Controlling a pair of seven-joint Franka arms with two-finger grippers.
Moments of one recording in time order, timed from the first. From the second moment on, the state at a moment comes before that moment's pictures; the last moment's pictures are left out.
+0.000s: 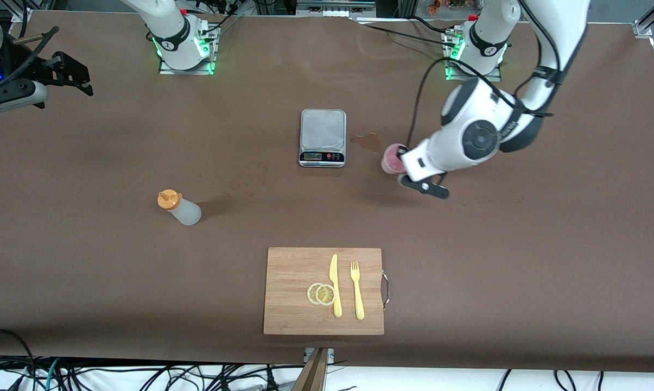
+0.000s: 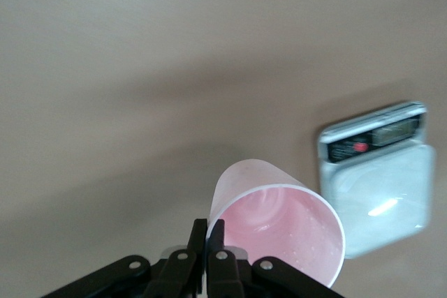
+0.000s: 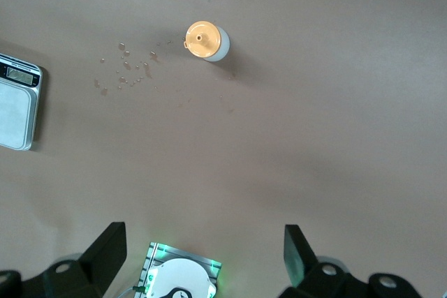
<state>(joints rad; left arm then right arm) 0.01 0.36 -0.56 -1.92 -0.15 2.05 -0.24 0.24 -0.07 -0.17 -1.62 -0.02 1.41 -0.23</state>
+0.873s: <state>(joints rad) -0.29 0.48 -0.63 -1.97 -0.09 2.35 -0.64 0.25 -0.08 -0.16 -1.68 0.05 1.47 -0.41</state>
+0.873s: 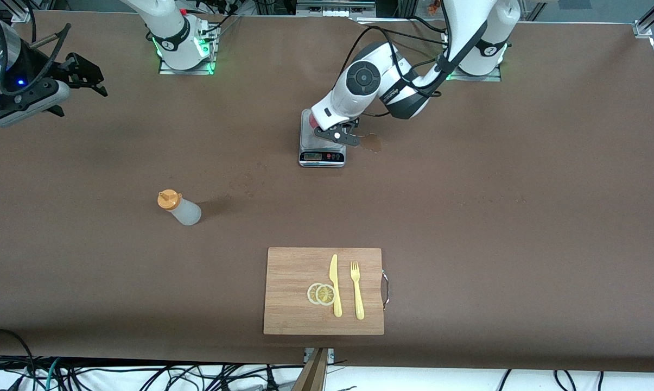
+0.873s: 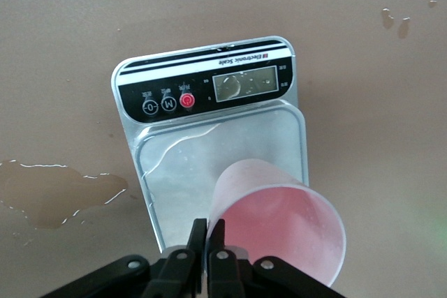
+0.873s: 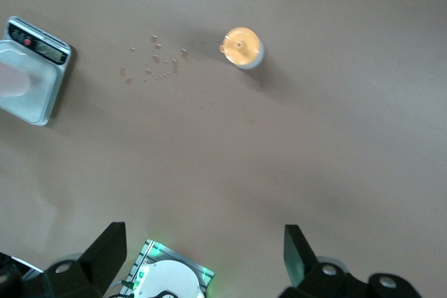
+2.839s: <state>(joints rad) -0.07 0.02 -0.08 -1.62 -0.05 1.59 -0.15 0.04 0.44 -0.45 -1.94 1.03 1.61 -2.22</state>
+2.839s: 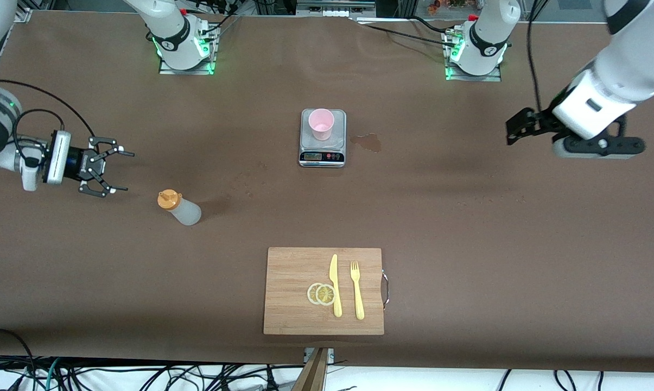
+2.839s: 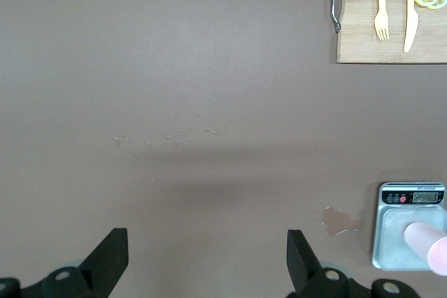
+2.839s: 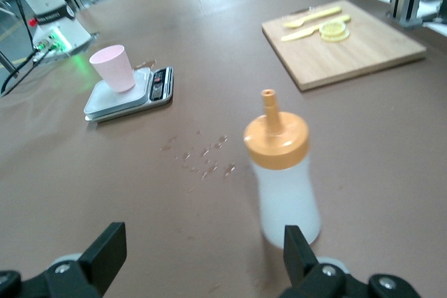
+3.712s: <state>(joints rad) -0.04 0.02 -0.04 -1.63 -0.04 1.61 -0.09 0.03 0.74 -0.32 -1.75 1.27 1.50 -2.44</state>
